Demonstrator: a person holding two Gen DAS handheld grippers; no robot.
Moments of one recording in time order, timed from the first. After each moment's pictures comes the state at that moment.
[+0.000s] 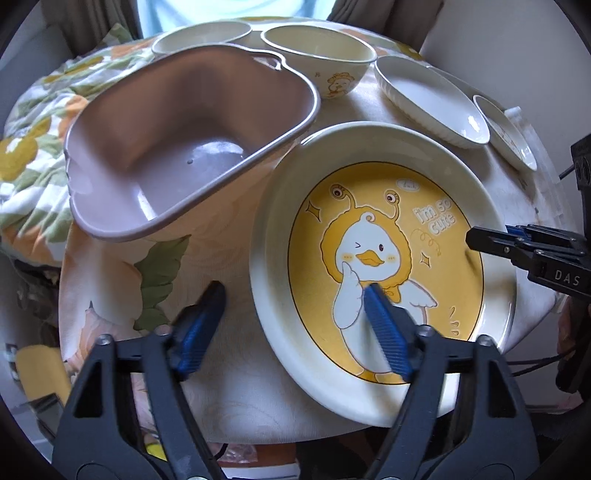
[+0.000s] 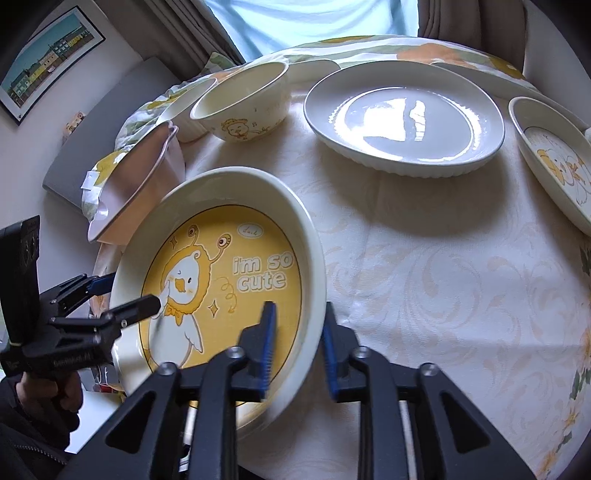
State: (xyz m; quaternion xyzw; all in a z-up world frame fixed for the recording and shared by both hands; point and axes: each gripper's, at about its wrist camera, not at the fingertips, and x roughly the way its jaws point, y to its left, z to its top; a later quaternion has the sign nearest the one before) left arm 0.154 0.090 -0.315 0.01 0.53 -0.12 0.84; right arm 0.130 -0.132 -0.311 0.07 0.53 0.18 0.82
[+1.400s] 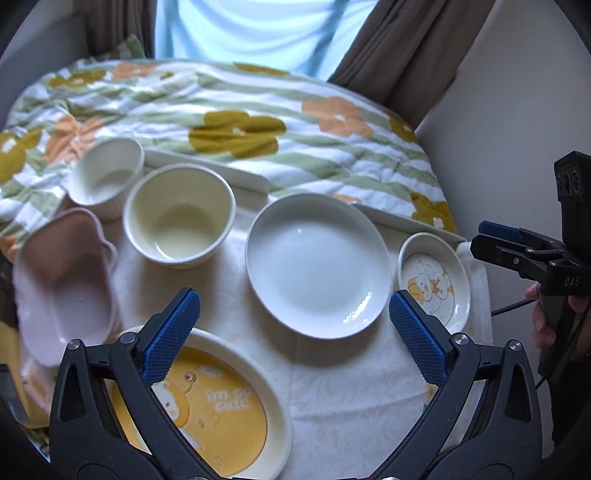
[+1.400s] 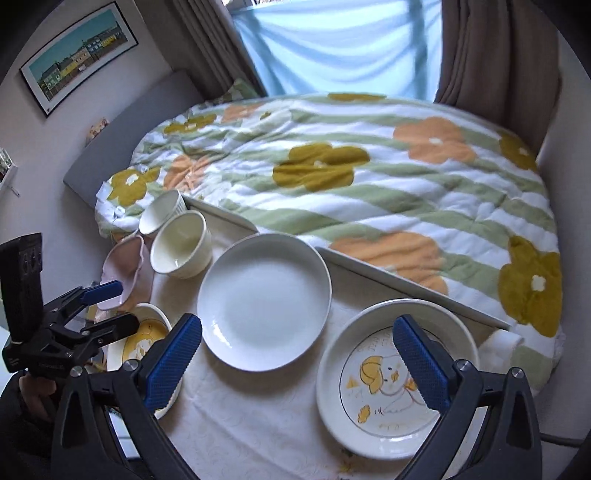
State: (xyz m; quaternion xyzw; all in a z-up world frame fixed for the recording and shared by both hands) left arm 0.265 -0.059 -0.217 -0.12 0.48 -0.09 0.86; right arm 0.277 -0.289 -0.179 0.00 0.49 0.26 0.83
